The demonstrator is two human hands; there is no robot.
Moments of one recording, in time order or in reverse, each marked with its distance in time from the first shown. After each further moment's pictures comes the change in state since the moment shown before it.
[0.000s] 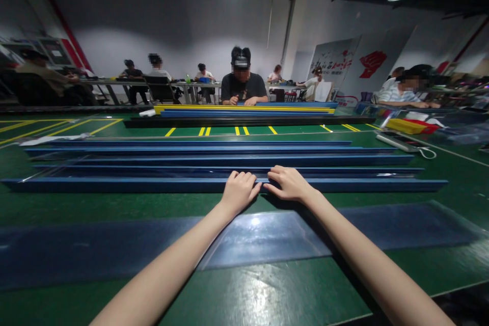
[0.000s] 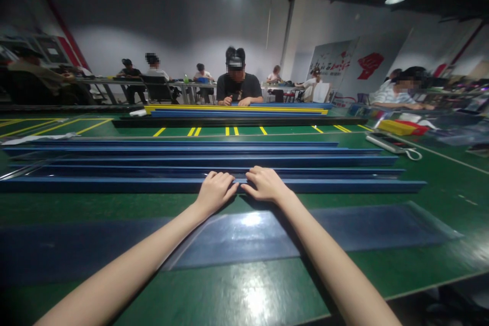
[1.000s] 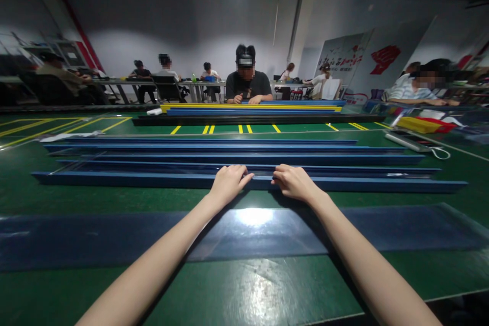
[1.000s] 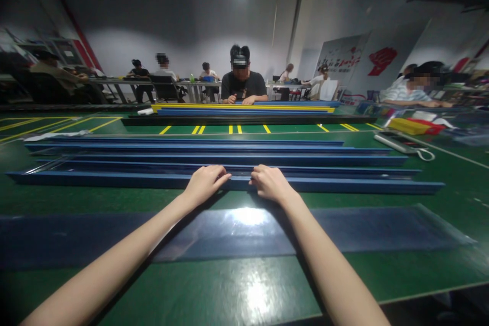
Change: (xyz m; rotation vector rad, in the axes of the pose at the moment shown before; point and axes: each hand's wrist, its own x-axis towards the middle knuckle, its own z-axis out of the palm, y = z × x) left_hand 0.005 -0.019 -0.031 -0.064 -0.173 -0.176; right_hand -0.007 0.001 -0.008 -0.042 -0.049 0.049
